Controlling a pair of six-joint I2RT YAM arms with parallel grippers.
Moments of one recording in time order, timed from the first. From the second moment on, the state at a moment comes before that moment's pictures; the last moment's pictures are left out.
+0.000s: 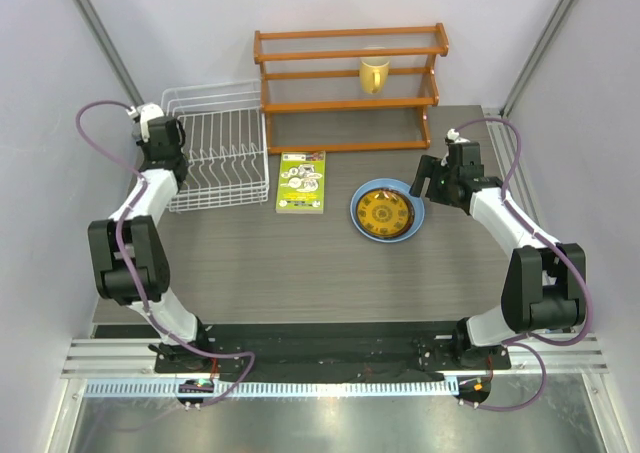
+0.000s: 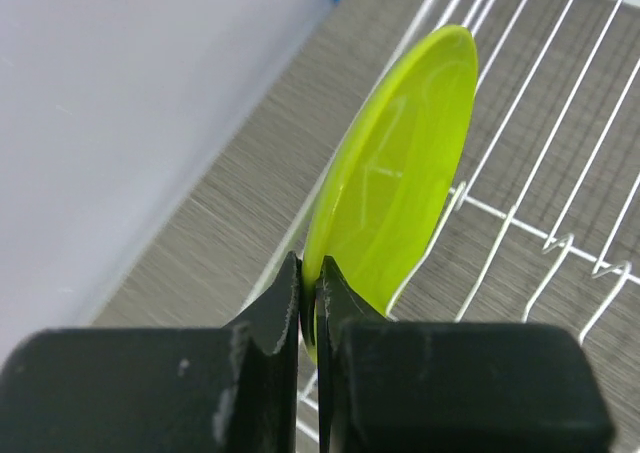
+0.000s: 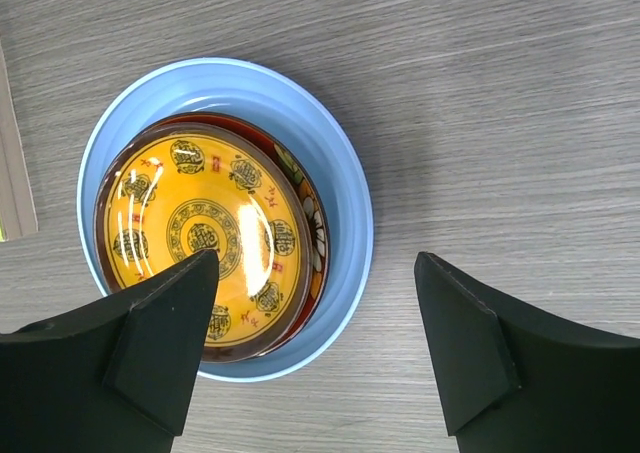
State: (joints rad) left arm 0.11 1.72 1.23 -0.04 -0.53 -0.16; right arm 0.08 1.47 1.01 -0.35 -0.06 0.31
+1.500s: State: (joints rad) left arm -0.49 1.32 0.82 0.18 0.11 -0.80; right arm 0.36 1.49 1.01 0.04 -0.40 0.62
